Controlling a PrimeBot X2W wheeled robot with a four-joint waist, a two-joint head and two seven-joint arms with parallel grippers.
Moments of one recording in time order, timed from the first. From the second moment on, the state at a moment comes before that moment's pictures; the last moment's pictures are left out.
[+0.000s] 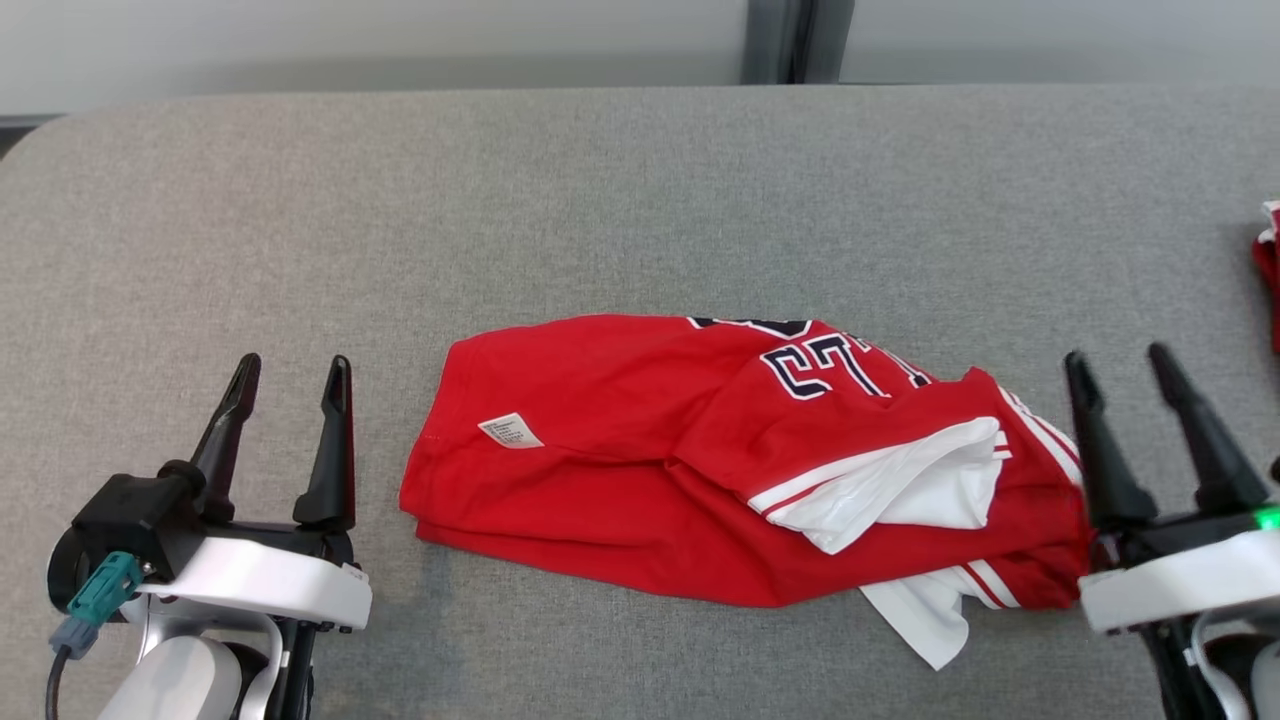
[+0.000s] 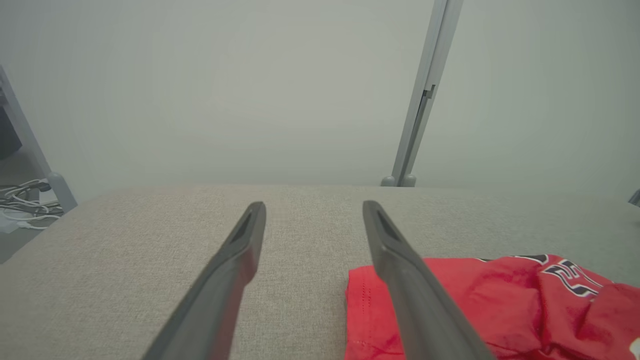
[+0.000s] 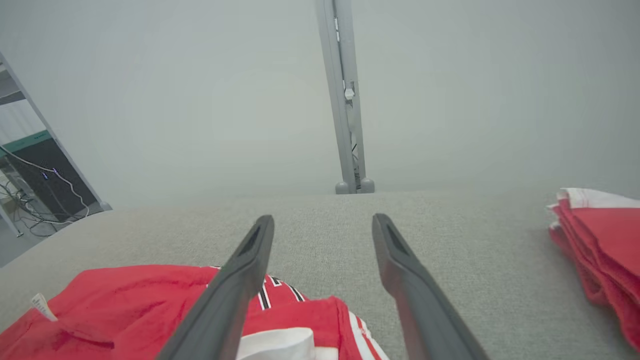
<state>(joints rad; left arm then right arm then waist) -0.17 0.42 -0.36 -0.03 -0.59 0.25 -0.21 -0.06 -0.14 0.00 -0.12 0.35 0.13 -0.01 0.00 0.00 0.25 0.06</state>
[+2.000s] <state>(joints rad) -0.27 0.45 -0.48 0.14 -0.82 0.04 0.15 -0.12 -0.08 -0.05 -0.10 0.28 0.13 -0.01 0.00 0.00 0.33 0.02</state>
